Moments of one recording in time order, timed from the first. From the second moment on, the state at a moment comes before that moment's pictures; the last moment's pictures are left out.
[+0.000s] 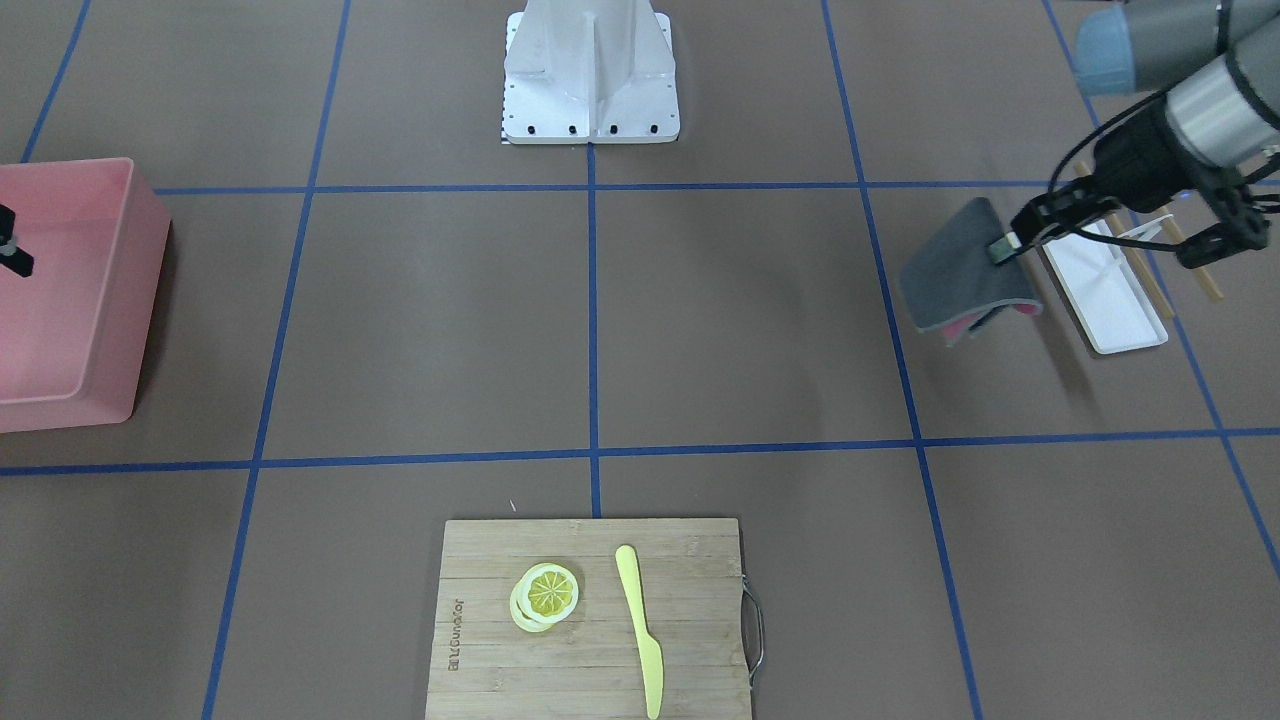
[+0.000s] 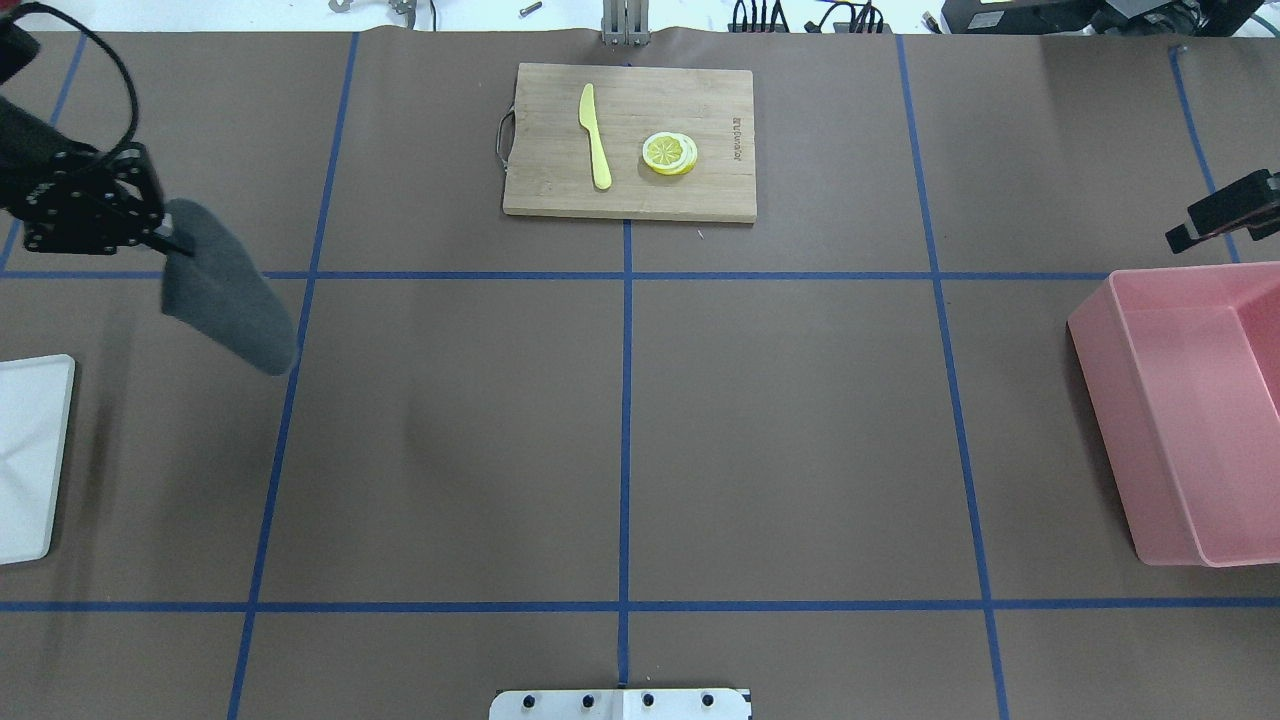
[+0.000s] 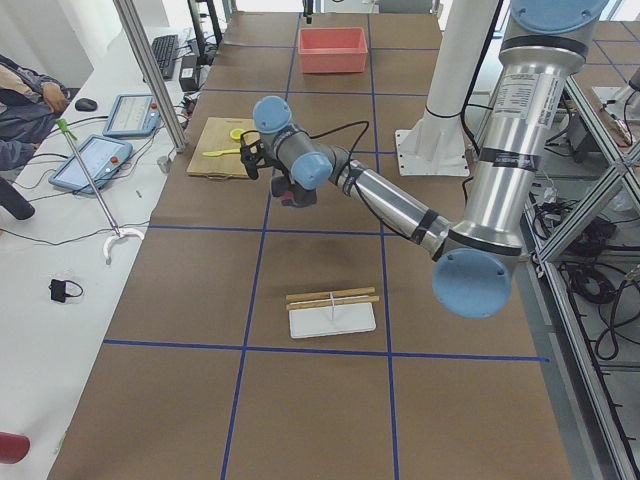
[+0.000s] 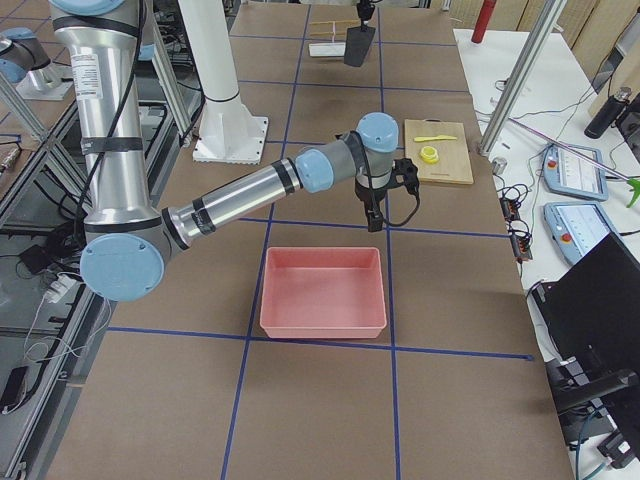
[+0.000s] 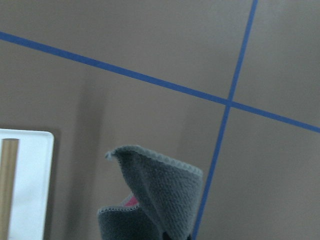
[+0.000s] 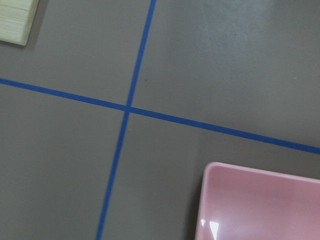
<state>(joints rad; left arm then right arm) -1.09 -1.84 -1.91 -1.83 -2.55 -1.36 1.24 -1.46 2.00 -1.62 2.38 0.37</state>
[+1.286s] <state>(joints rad) -0.64 -2.38 -1.70 -1.79 -2.11 -1.95 0.66 -1.18 2.09 -1.27 1.86 0.78</state>
